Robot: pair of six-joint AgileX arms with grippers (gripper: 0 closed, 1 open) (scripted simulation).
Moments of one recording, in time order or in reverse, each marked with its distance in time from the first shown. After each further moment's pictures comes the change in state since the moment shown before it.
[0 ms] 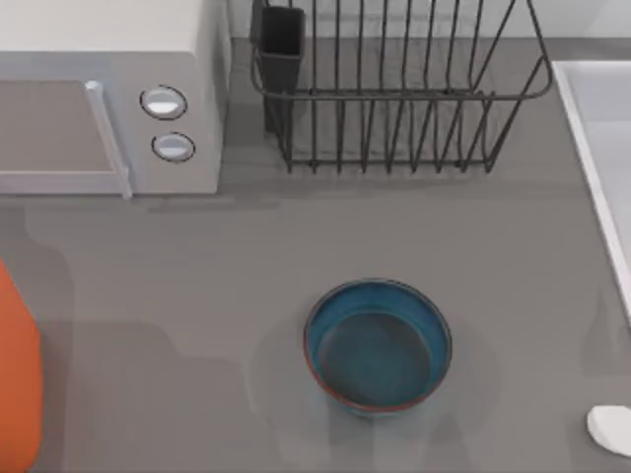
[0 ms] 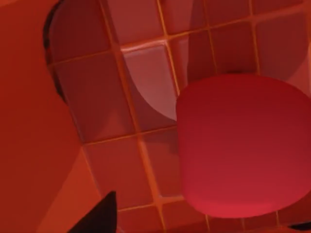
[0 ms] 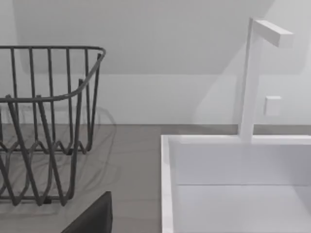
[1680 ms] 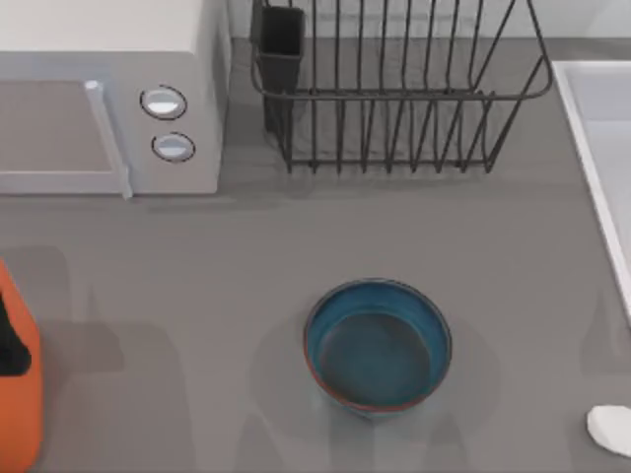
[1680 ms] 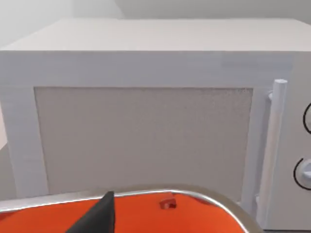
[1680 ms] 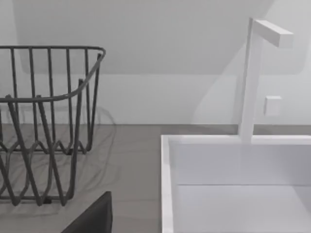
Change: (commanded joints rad) left arm -0.244 -1.421 -0.966 1.081 -0.003 -1.824; right arm 0.000 0.000 0.000 0.000 0.000 0.000
